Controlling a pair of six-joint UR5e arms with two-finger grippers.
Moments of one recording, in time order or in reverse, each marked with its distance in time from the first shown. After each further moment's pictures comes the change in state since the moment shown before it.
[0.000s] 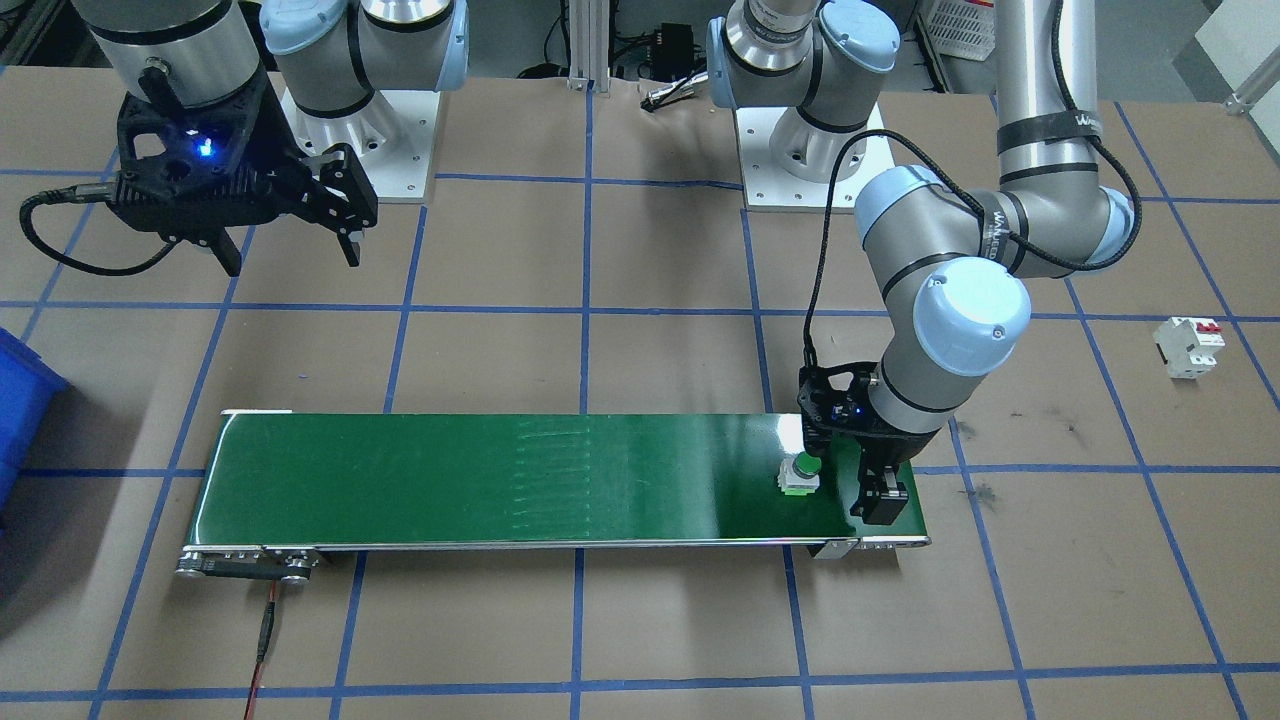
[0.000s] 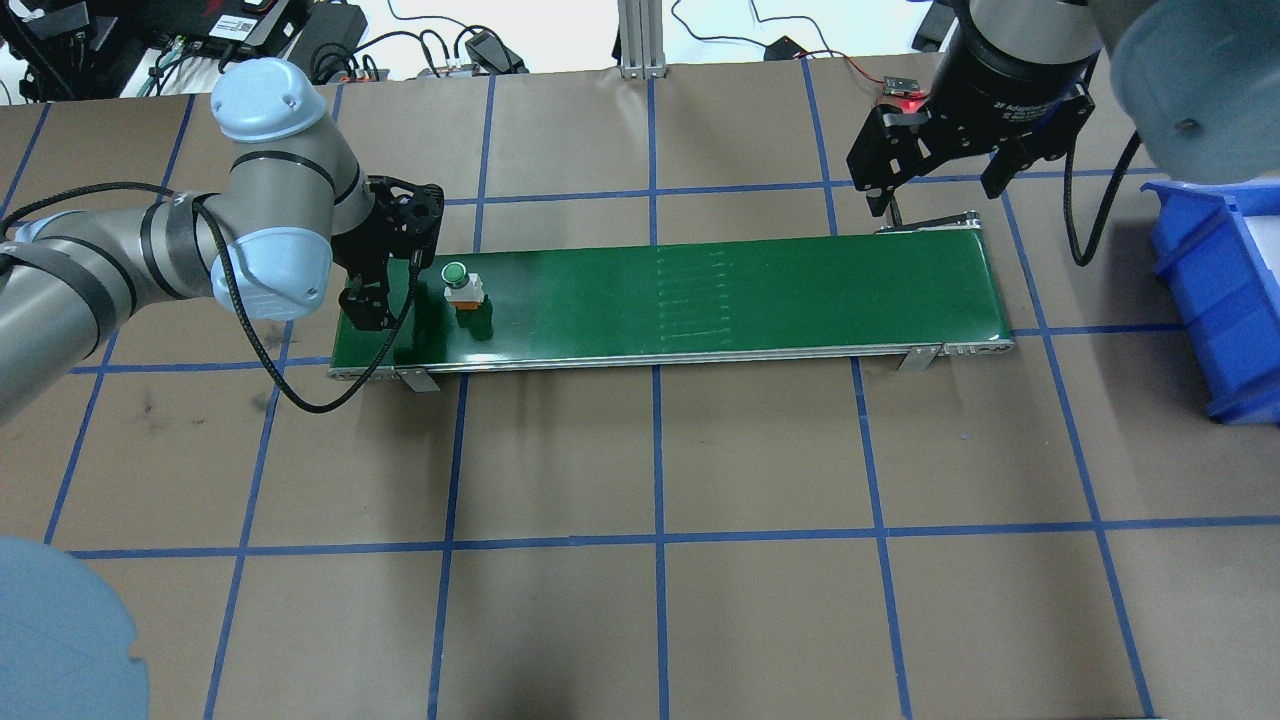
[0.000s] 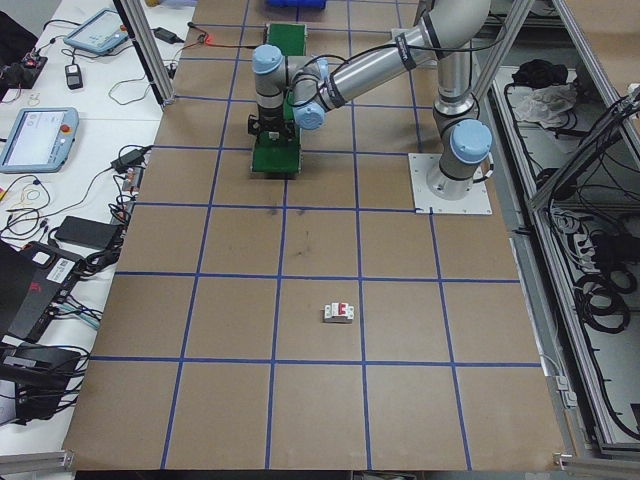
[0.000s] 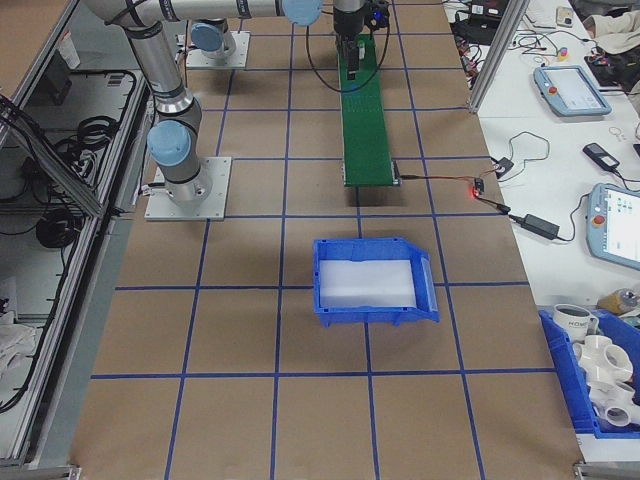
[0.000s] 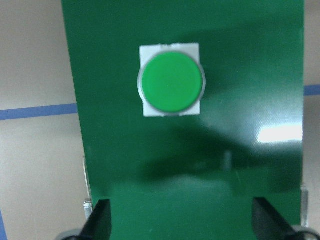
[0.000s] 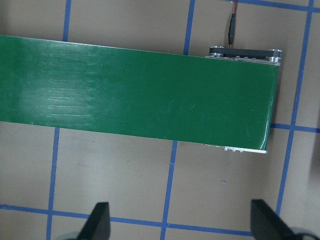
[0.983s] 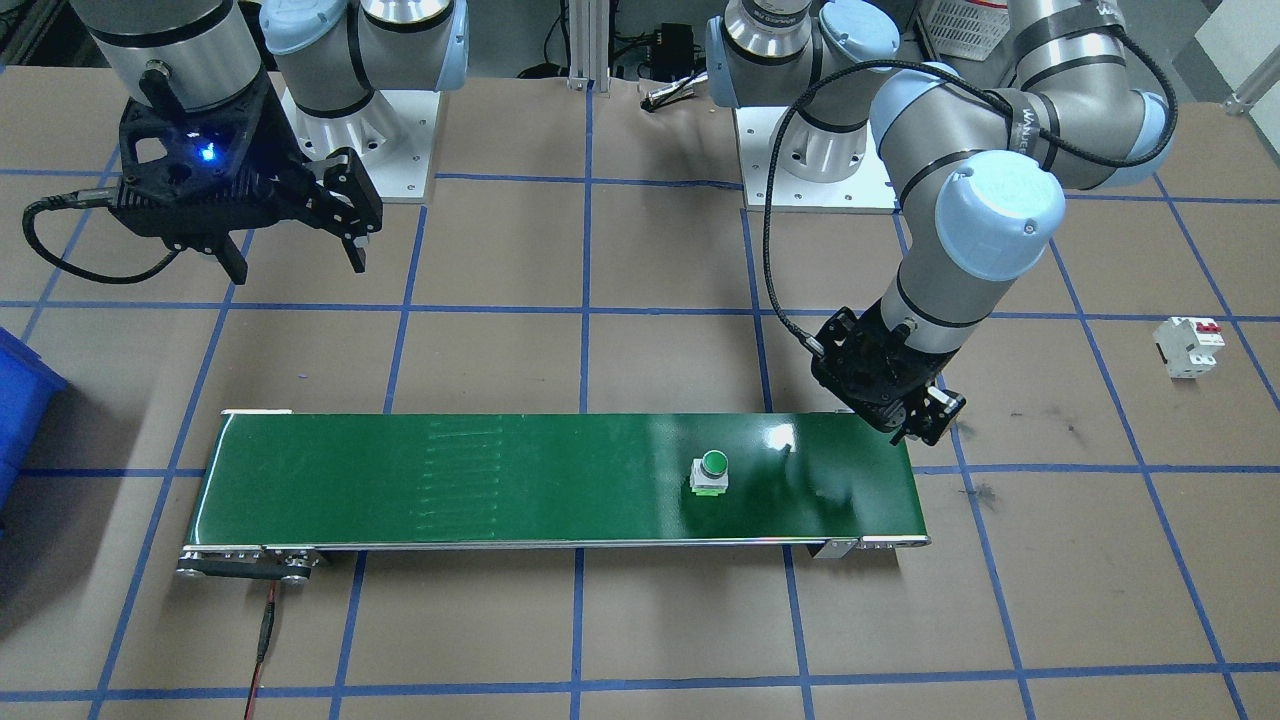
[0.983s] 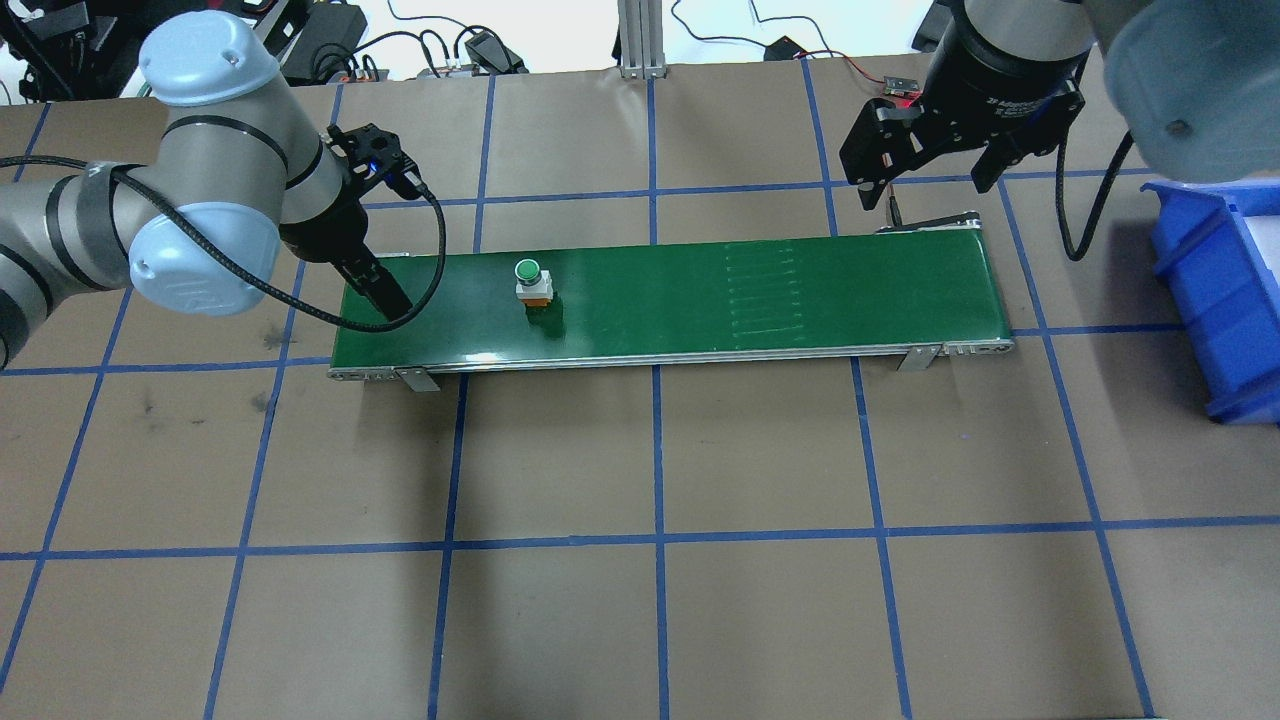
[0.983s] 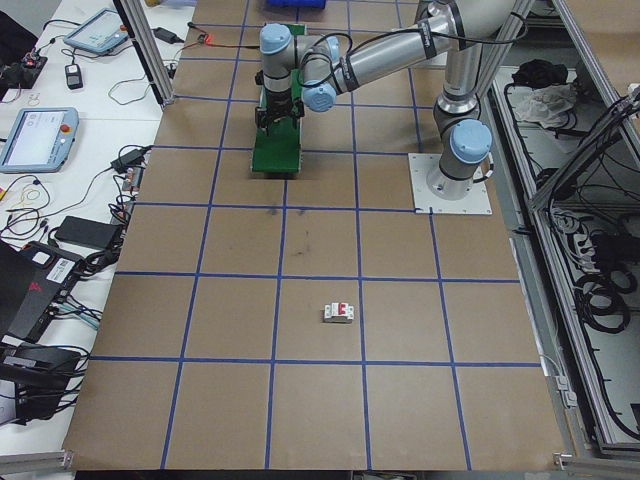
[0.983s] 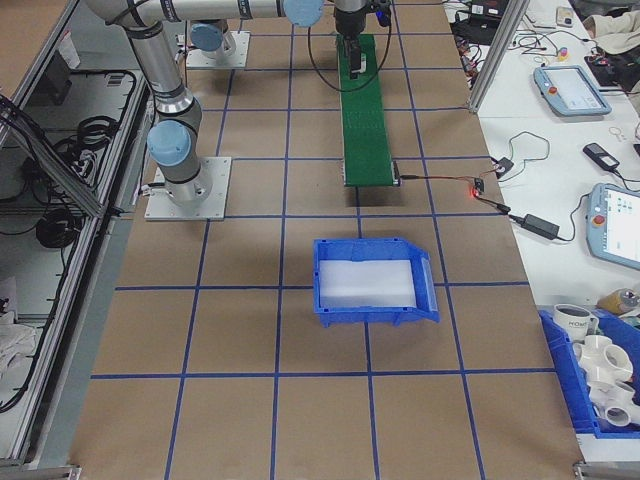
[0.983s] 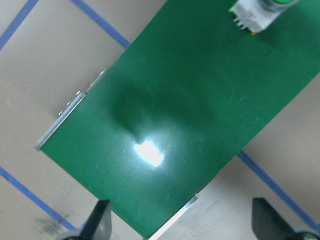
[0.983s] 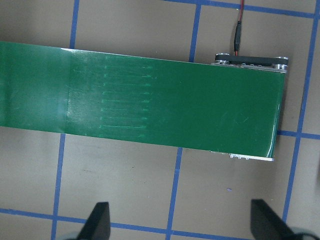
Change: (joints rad) left arm -0.006 0.157 0.003 -0.195 -0.005 -0.826; right arm 0.000 0.007 0.000 -0.022 0.019 -0.004
